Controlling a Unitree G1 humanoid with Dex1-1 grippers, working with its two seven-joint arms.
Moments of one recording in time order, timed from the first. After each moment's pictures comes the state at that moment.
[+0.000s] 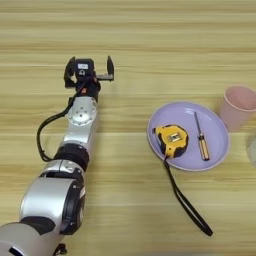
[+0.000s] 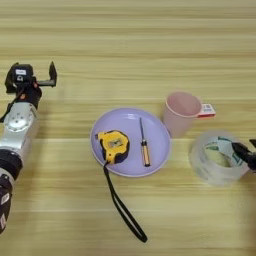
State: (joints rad) left arm -0.68 0.07 0.11 0.97 -0.04 -0.48 0.10; right arm 0.11 -0.67 -0.43 -0.22 0.28 0.73 0.53
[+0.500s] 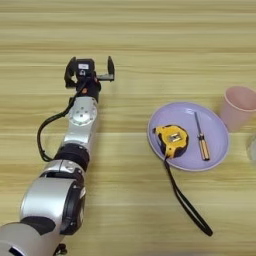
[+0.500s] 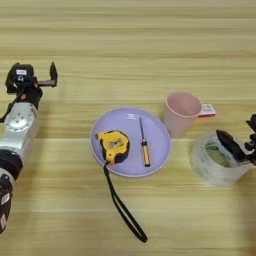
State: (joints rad) left arm -0.68 0.07 0.10 0.97 -0.04 -0.48 0.10; right arm 0.19 -0.66 -0.44 -0.49 0.35 0.73 0.53
